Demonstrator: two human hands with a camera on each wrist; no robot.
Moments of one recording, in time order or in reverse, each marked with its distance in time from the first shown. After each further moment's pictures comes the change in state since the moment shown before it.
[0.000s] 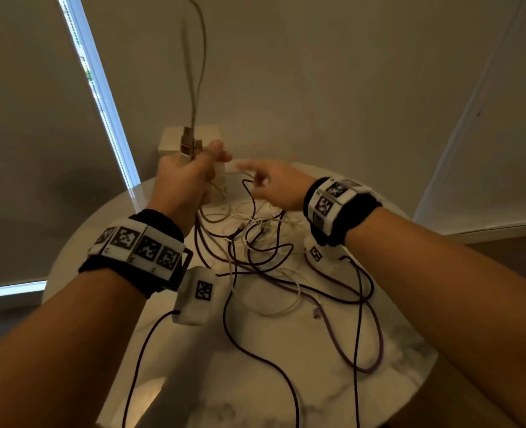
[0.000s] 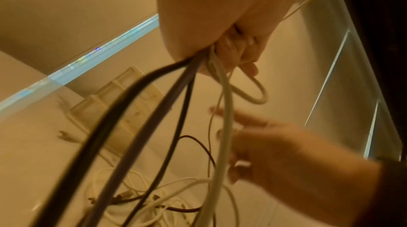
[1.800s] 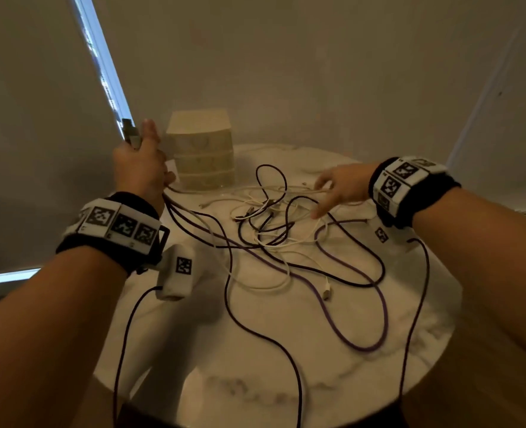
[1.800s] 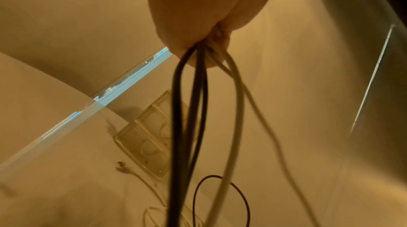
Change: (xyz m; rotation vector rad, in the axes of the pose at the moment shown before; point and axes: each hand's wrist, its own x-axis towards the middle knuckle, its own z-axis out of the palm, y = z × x) left_hand 0.024 -0.012 -0.054 -0.063 0.404 -0.102; right_hand -0.034 0.067 -0.032 -0.306 -0.262 0.445
